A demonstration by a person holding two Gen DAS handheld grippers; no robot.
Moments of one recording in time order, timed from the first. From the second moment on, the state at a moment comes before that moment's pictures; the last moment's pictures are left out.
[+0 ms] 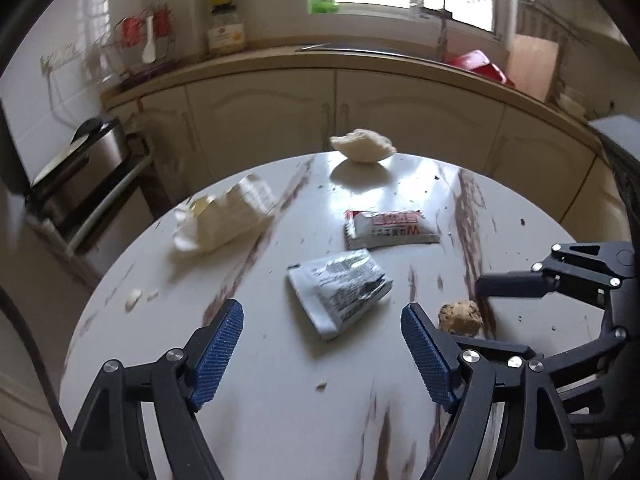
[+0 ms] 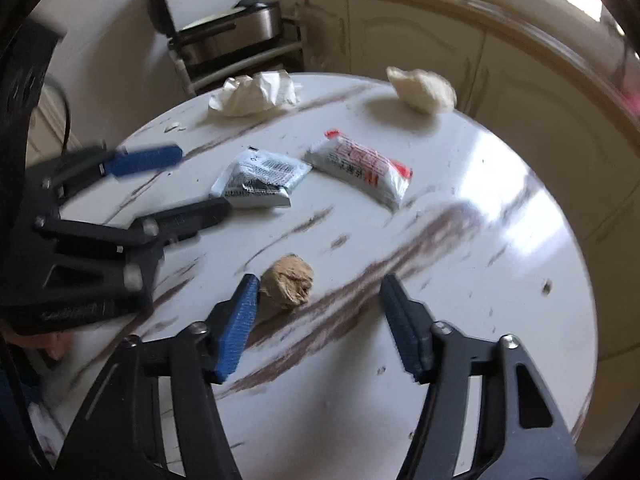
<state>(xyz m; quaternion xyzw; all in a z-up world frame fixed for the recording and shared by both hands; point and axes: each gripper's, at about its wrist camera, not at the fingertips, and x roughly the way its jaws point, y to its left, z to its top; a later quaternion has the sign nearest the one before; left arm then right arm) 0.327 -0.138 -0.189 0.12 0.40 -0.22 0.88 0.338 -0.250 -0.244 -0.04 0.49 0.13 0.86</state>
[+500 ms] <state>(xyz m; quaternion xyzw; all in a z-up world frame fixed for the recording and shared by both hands) 0.363 -0.161 -0.210 0.11 0.43 -0.25 0.86 0.330 -0.293 -0.234 0.00 0.48 0.13 0.87</state>
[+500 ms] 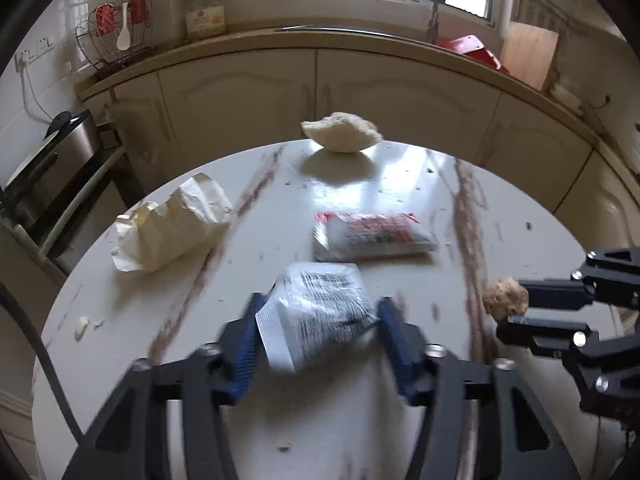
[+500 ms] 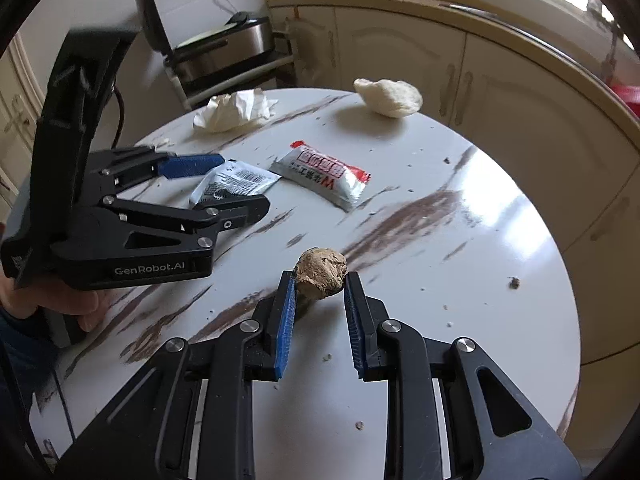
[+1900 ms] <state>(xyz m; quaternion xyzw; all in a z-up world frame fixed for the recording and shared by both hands) 0.148 -0.381 -0.143 0.11 0.39 -0.45 0.80 0.119 -0.549 -0.198 0.13 0.43 -0.04 0.89</state>
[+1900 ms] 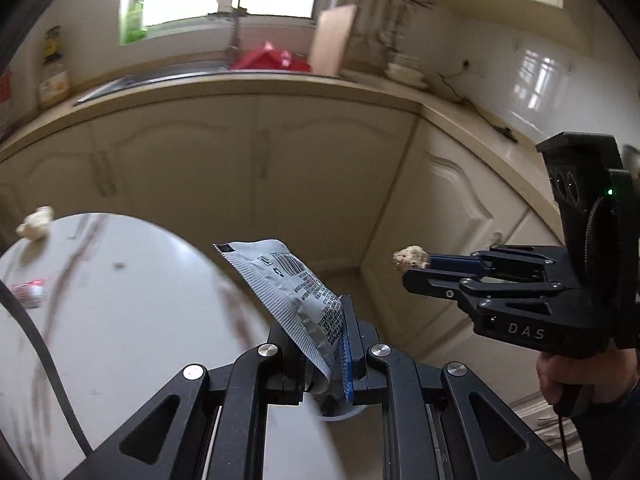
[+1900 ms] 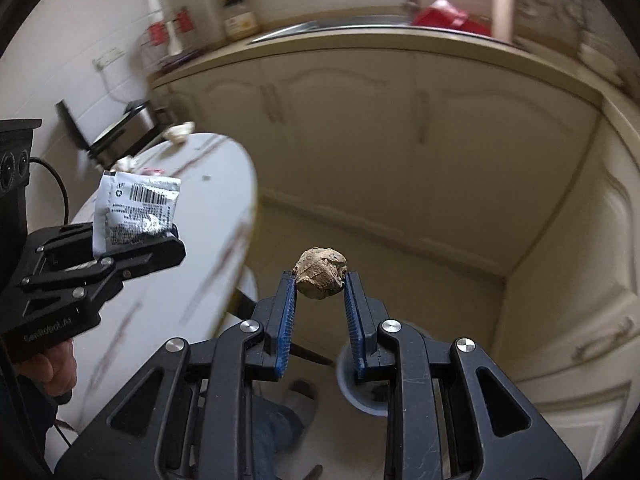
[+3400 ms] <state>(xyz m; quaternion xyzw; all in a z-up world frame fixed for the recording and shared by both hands) 0.112 -0.419 -0.127 0.13 0.35 -0.29 0.88 0.104 -0.628 -0.271 0.27 0.43 -0.07 0.86</state>
